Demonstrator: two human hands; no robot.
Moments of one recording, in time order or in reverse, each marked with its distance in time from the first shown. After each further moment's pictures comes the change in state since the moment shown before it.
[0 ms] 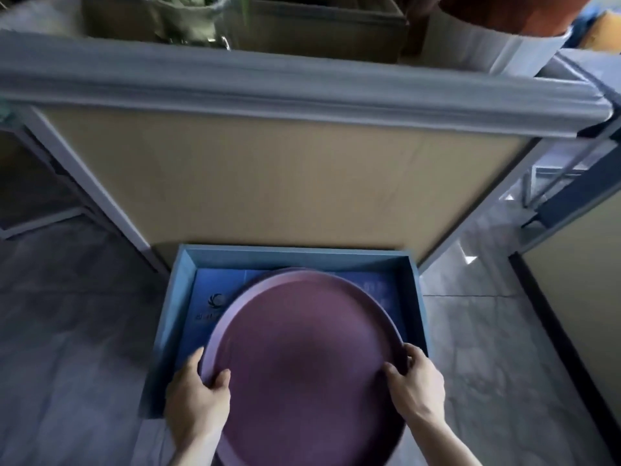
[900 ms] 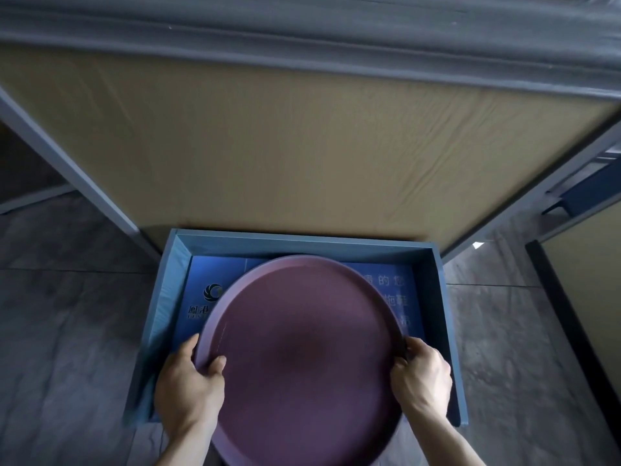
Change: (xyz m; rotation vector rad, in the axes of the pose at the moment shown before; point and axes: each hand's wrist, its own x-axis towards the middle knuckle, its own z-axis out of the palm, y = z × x) left_hand 0.031 0.003 0.020 0.058 0.059 0.030; right_hand 0.042 -0.005 0.043 -0.140 0.096 0.031
